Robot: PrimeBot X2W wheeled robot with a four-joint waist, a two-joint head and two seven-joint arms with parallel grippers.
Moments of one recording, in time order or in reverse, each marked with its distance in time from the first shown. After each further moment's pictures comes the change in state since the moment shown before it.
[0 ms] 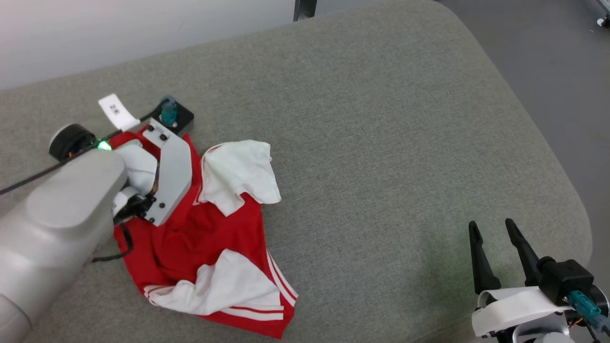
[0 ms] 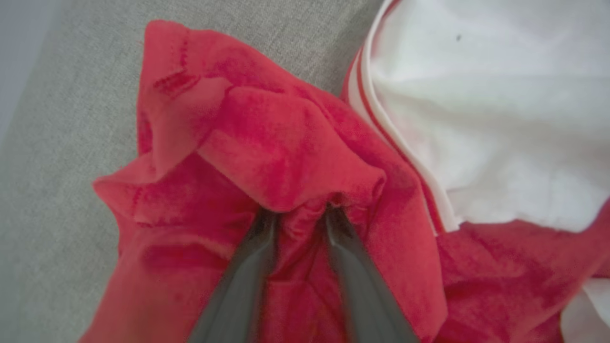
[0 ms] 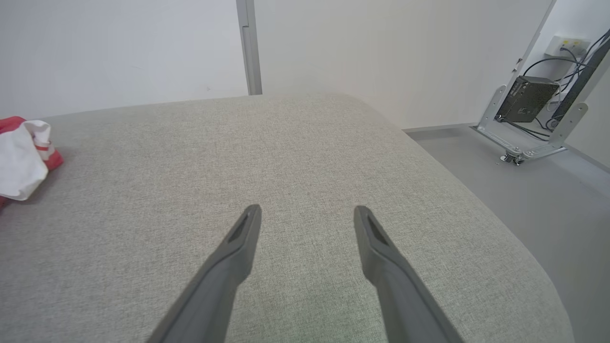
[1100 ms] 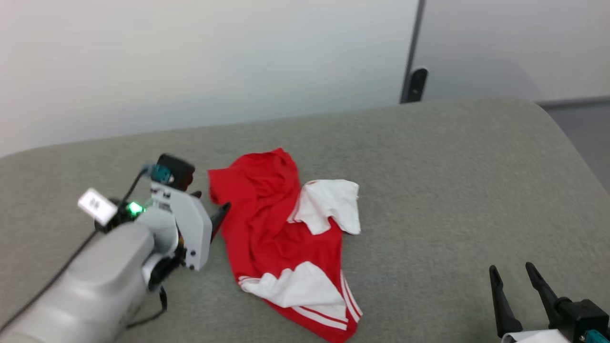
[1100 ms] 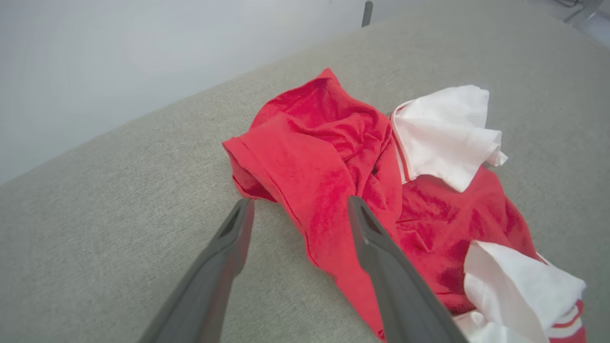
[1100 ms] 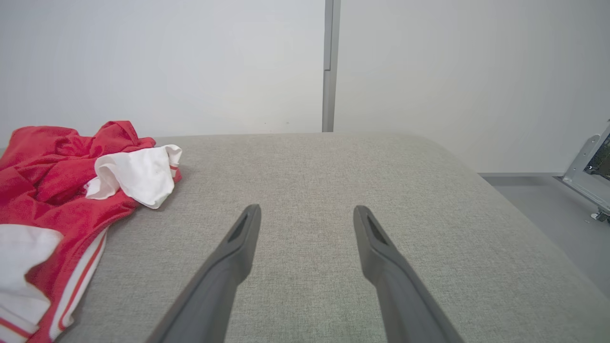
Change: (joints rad) left arm 0.235 -0.112 0.077 0.120 -0.193 0.040 -0.558; right arm 0.123 -0.075 -0.014 0.001 -0.004 0.000 0.000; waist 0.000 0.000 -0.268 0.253
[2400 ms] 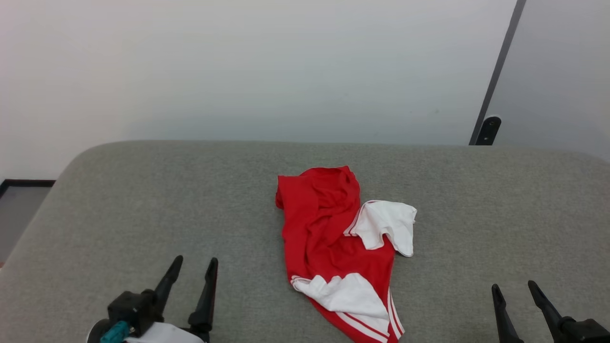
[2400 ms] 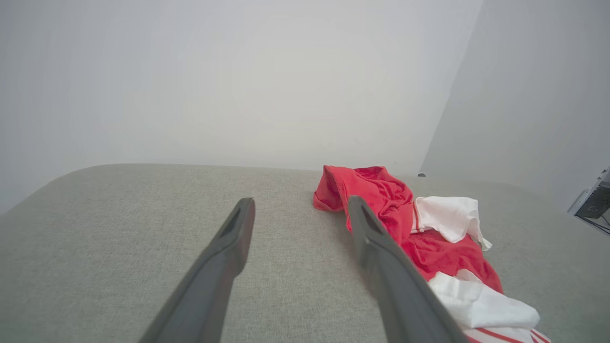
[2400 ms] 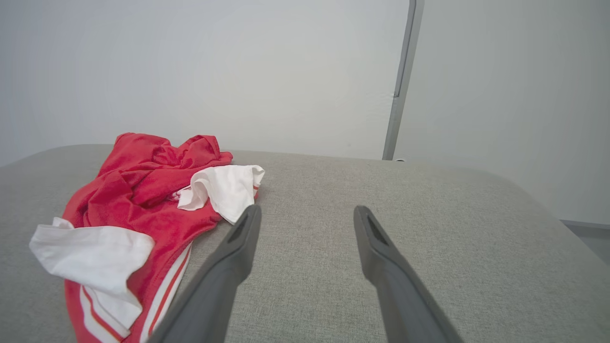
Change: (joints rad) left arm 0.851 -0.233 0.903 -0.554 0.610 0.041 -0.361; right arm 0.088 -0.019 0.014 -0.048 0.012 0.000 0.000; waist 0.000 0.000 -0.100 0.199
